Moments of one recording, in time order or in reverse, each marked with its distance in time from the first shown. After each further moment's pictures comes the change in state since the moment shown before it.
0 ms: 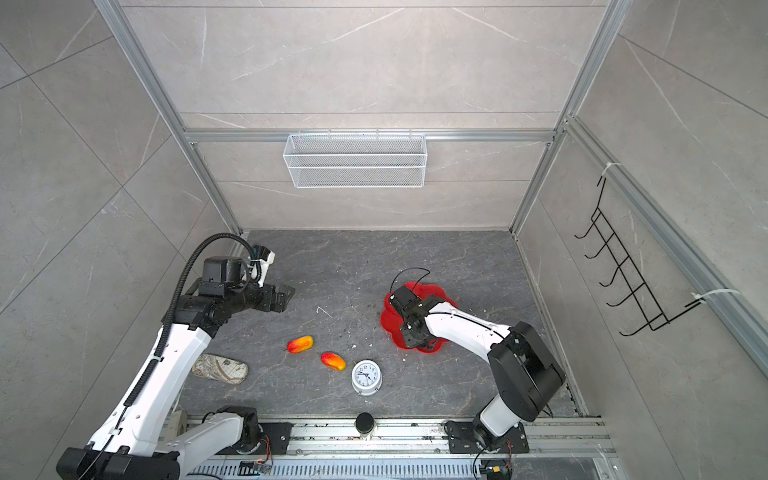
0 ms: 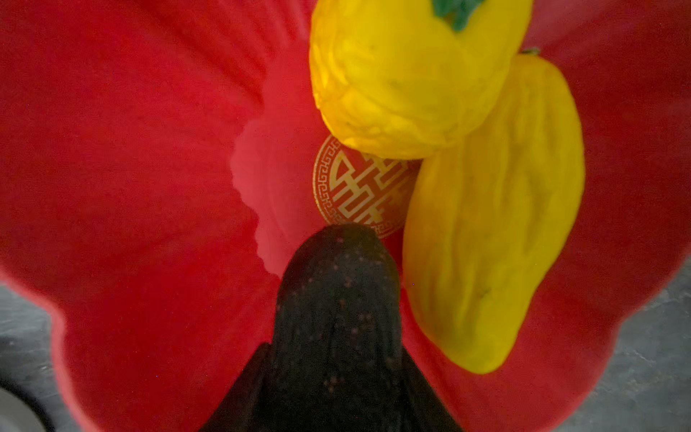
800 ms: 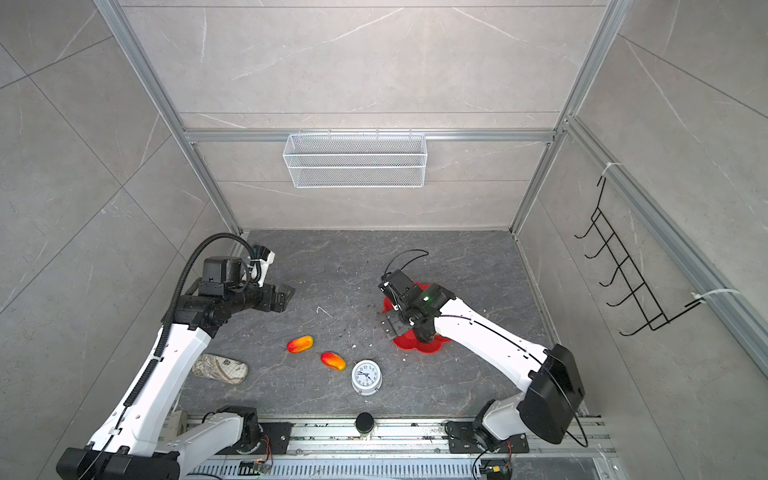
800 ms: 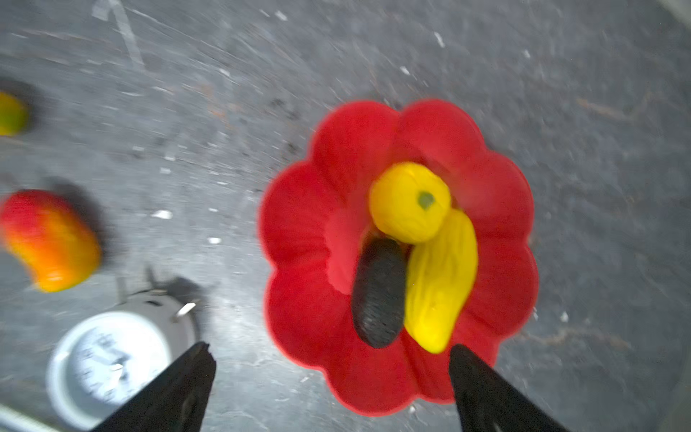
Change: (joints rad) left arm 0.000 -0.001 0.000 0.000 0.000 0.000; right arm 0.144 -0.154 0.259 -0.113 -0.054 -0.164
